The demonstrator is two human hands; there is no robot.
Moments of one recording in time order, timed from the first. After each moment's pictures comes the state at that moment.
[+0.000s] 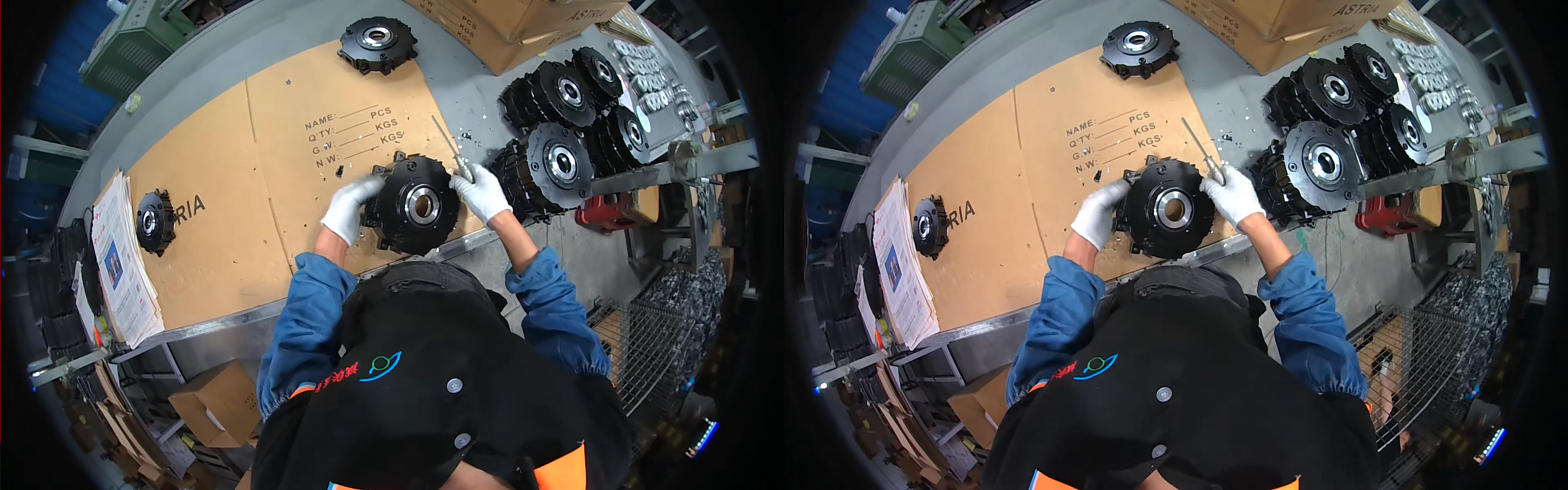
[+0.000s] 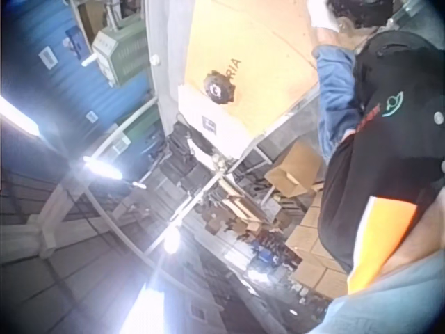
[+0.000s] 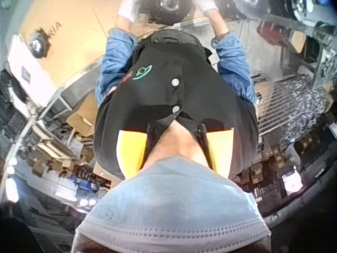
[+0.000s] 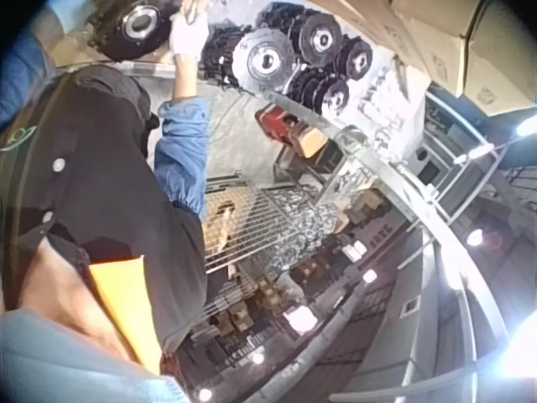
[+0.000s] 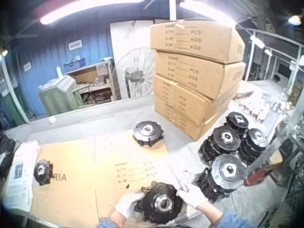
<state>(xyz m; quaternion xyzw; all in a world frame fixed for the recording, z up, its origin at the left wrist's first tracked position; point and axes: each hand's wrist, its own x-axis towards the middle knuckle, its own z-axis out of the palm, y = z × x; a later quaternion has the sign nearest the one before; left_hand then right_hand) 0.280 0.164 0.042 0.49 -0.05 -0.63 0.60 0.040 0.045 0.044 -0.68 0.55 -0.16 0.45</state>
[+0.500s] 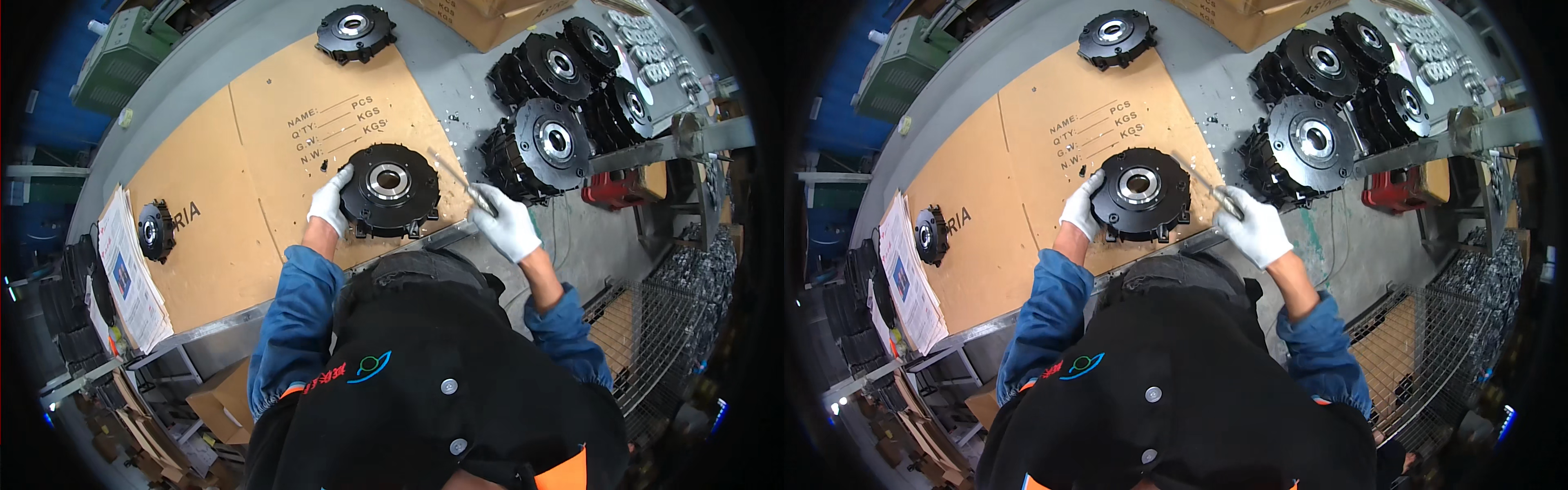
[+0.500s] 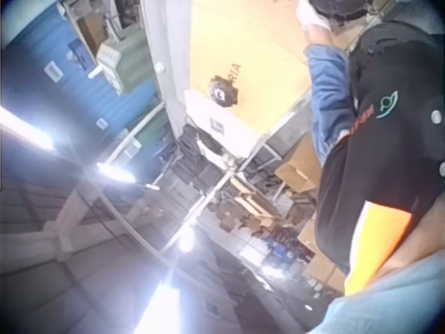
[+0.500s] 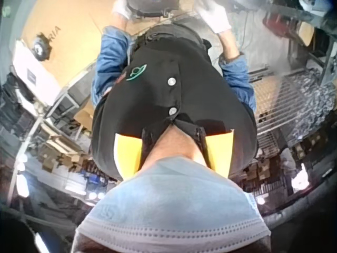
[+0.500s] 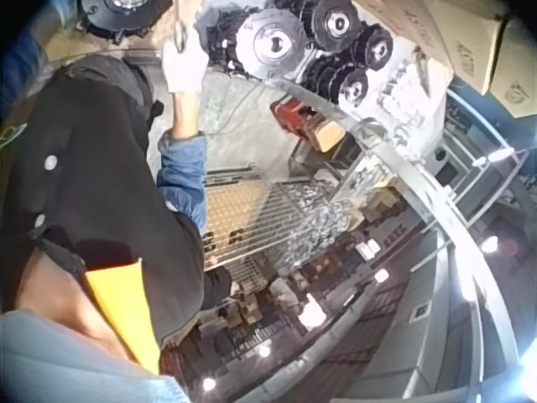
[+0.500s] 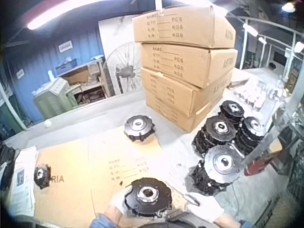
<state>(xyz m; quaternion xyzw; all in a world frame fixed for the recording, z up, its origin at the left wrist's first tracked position) 0.279 0.152 0.028 0.52 0.09 -0.61 0.59 -0.021 0.108 0.118 -0.74 0.51 -0.19 0.39</state>
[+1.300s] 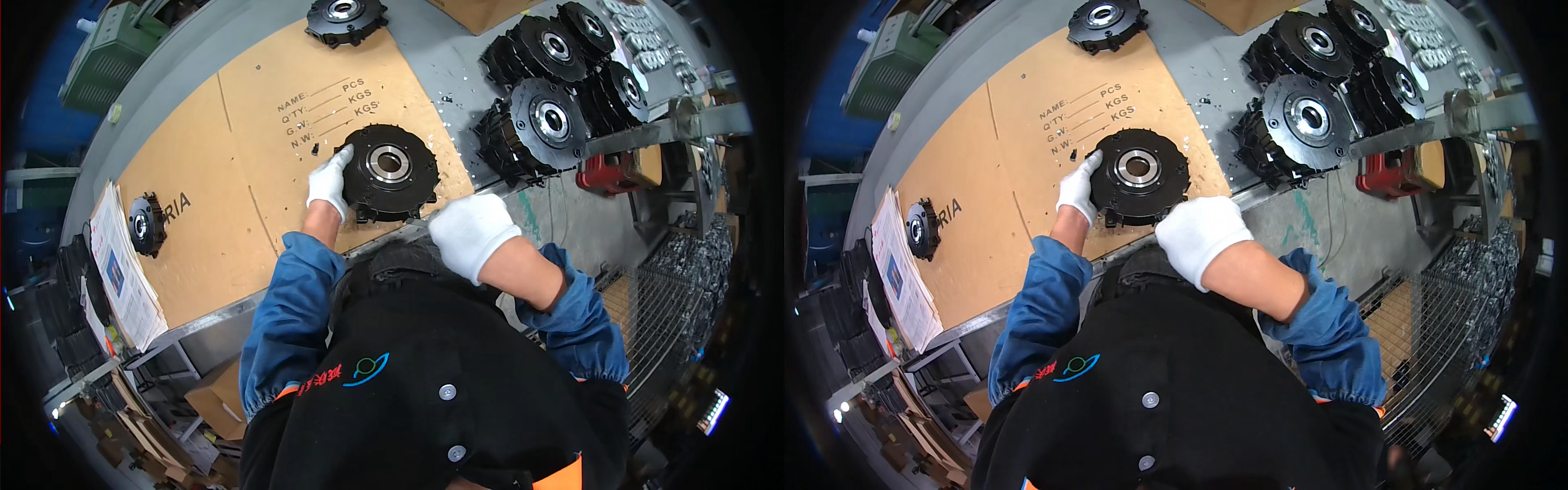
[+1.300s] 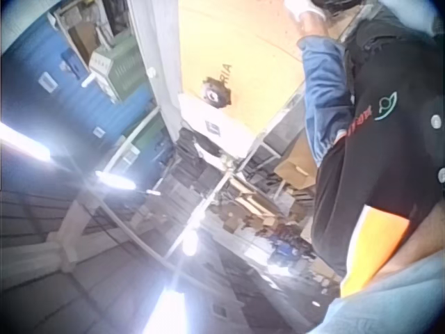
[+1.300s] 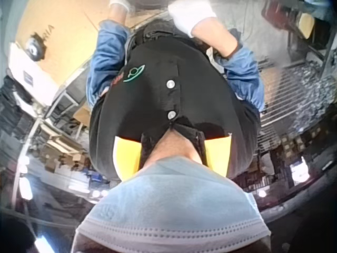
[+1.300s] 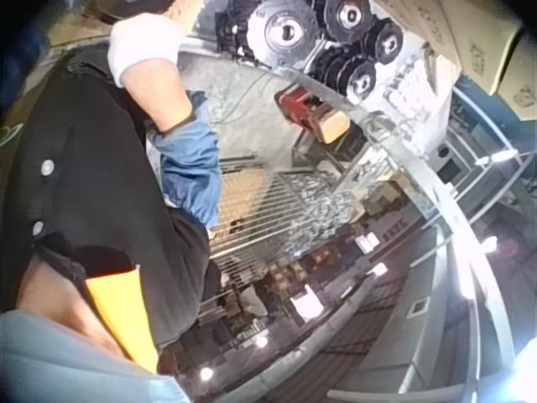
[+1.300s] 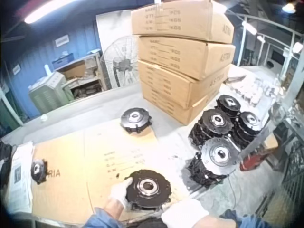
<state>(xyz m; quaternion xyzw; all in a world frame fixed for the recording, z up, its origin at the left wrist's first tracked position) 0.254 0.148 0.062 0.62 0.03 -0.54 0.57 0.039 0.141 0.207 -0.94 0.28 0.10 0.13</state>
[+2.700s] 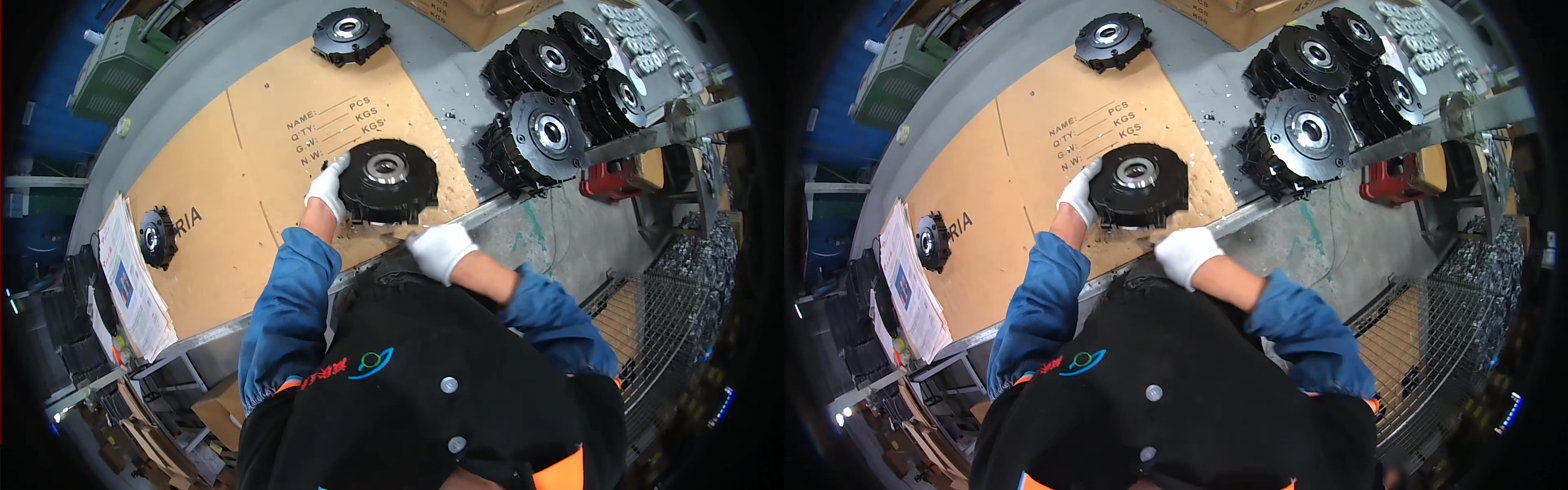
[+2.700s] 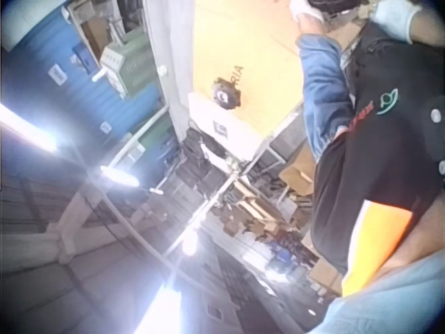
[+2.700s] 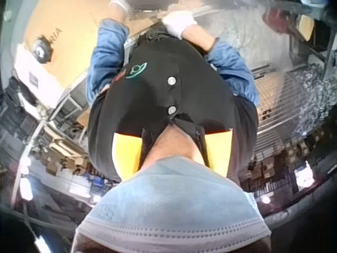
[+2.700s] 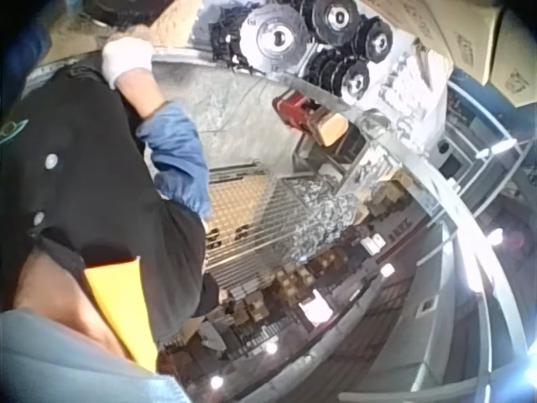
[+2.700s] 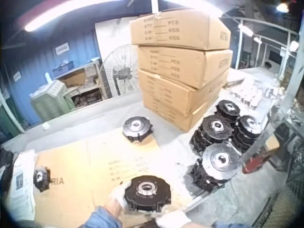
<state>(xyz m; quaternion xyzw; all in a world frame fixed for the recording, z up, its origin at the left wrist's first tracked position) 0.288 0.134 0.038 0.56 0.04 -0.61 0.56 0.053 0.158 0.121 -0.92 0.30 0.14 0.21</state>
